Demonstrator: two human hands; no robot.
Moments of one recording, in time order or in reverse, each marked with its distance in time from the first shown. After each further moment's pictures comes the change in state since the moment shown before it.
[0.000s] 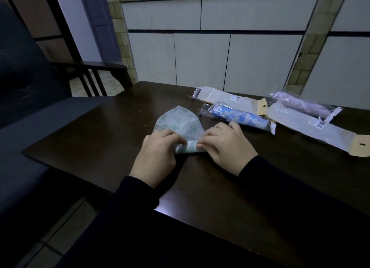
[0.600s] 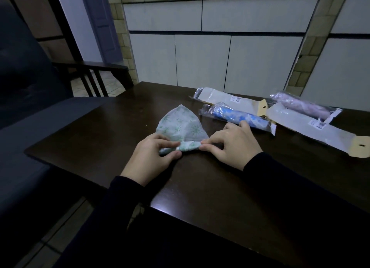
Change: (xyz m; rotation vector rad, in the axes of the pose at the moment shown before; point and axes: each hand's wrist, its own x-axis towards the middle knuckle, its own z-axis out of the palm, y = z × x) left_hand -0.003 -0.010 -0.013 -0.162 -0.152 -0.241; right_hand 0.001 0.009 -0.011 -0.025 -0.199 0.189
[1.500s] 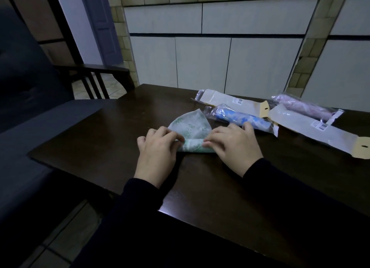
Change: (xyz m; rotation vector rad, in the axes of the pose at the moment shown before) left_hand 0.006 0.006 0.017 0.236 0.303 0.104; right_hand -0.002 -0.010 0.004 -0.026 0.220 -0.019
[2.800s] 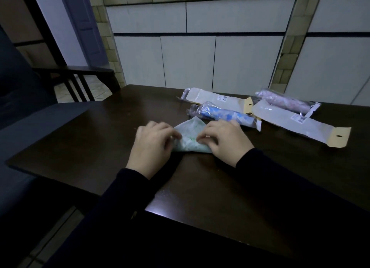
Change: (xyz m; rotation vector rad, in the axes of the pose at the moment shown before) left_hand 0.018 0.004 0.003 -0.051 -0.076 0.225; right_hand 0.002 0.012 -0.015 0.159 -0.148 0.057
